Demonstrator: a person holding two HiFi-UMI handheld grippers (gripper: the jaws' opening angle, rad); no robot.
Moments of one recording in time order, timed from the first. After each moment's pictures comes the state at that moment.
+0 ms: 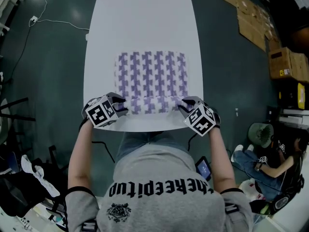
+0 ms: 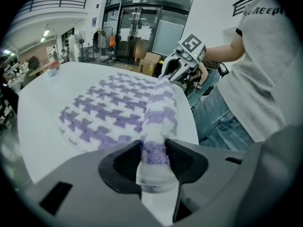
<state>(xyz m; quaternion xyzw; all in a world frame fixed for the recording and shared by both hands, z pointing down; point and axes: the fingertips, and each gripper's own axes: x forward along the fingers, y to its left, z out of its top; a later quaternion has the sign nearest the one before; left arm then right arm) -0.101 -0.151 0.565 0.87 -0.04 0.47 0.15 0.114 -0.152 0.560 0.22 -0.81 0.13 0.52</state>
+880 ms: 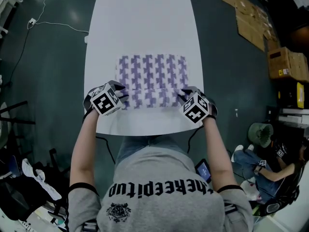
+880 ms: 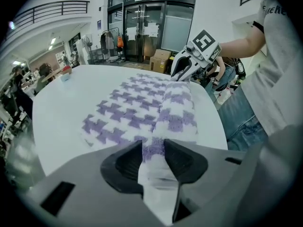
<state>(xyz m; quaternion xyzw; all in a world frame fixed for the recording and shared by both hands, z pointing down) -0.102 -0.236 0.587 0.86 -0.10 0.49 0.12 0.115 -0.223 0.582 0.27 -0.78 0.10 0.56</state>
